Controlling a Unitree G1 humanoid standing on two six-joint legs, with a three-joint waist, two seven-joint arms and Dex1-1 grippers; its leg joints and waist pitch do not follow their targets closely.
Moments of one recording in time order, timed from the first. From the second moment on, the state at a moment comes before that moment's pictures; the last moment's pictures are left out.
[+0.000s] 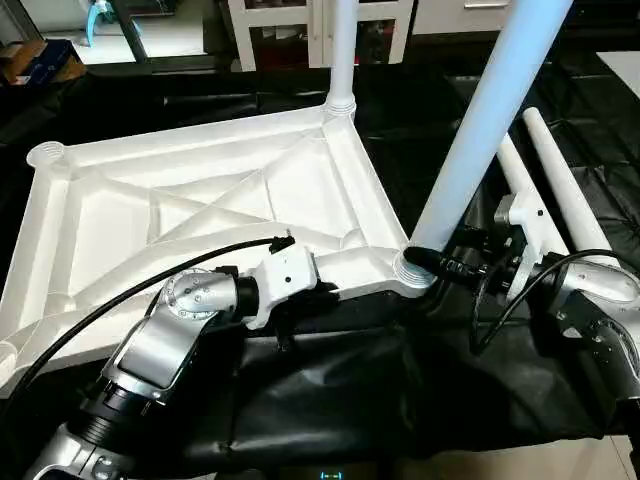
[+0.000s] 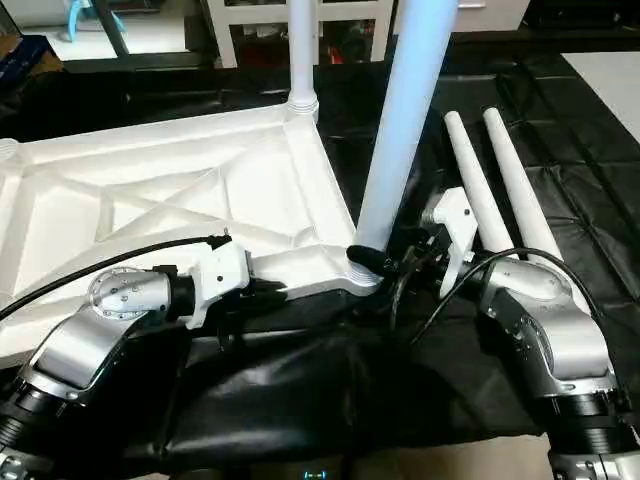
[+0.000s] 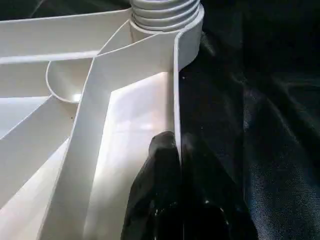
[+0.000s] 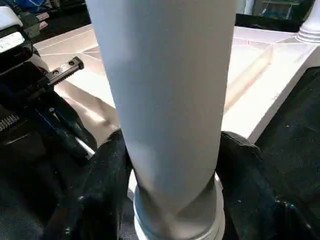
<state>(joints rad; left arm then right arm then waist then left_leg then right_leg) -0.39 0.42 -0.31 0.02 -0.01 0.24 -0.97 -0.33 -0.57 0.00 0.02 0.46 0.37 0.94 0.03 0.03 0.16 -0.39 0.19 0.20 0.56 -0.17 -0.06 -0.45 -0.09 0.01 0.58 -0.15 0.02</state>
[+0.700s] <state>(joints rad) -0.52 0.17 -0.31 0.15 0.14 0.45 -0.65 -0.55 -0.10 -0.03 0.31 0.25 0.24 0.12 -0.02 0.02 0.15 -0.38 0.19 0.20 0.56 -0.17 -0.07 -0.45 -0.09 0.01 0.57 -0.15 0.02</state>
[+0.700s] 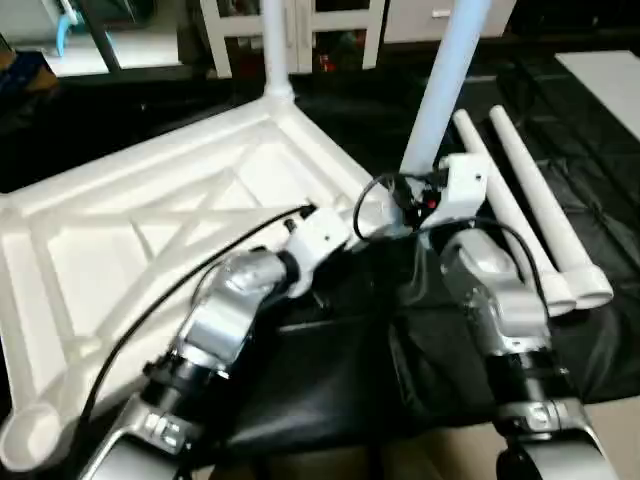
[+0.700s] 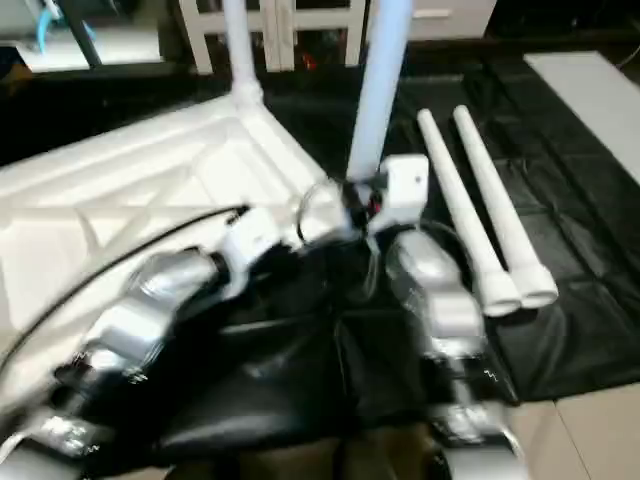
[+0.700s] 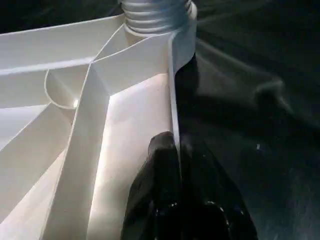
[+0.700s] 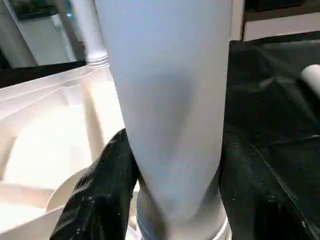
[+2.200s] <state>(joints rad) -0.47 0.27 -0.31 0.10 0.09 0.40 -0.74 -0.47 -0.19 -0.01 0.17 0.28 0.34 0.29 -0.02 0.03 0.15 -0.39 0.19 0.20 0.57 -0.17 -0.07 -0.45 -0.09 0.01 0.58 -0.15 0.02</state>
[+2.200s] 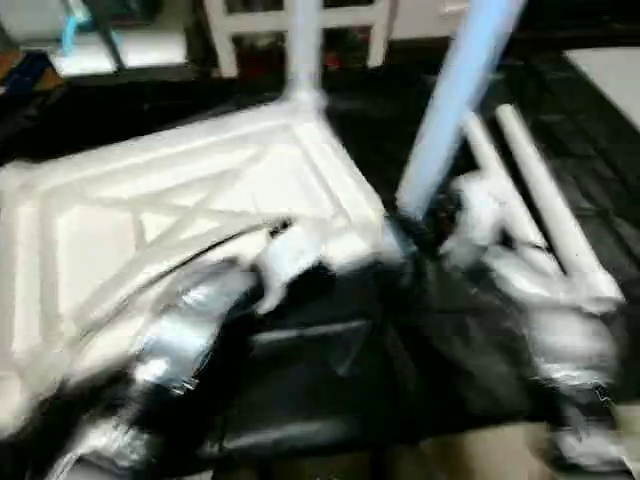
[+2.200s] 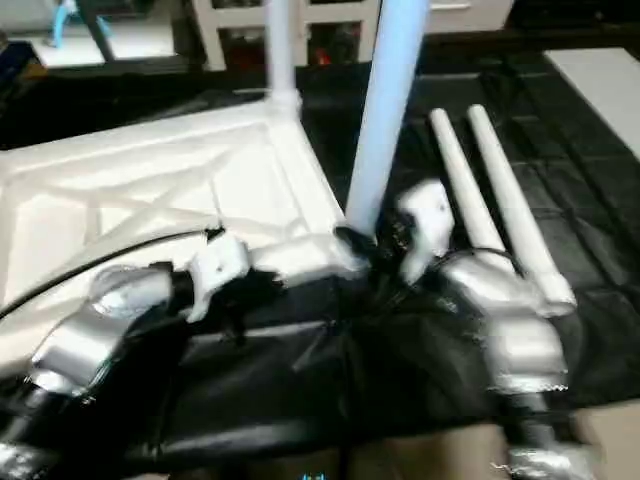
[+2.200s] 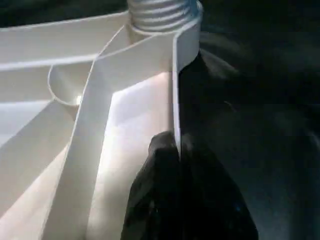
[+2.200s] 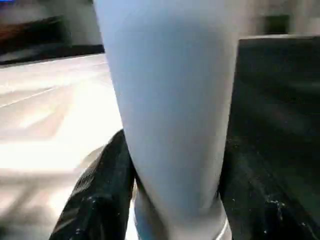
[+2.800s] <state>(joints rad) -0.42 0.34 -0.31 0.05 0.05 0.30 -0.85 -0.42 -0.35 0.00 0.15 0.35 0.29 0.60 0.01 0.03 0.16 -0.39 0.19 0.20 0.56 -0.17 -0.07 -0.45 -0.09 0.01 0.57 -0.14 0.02</state>
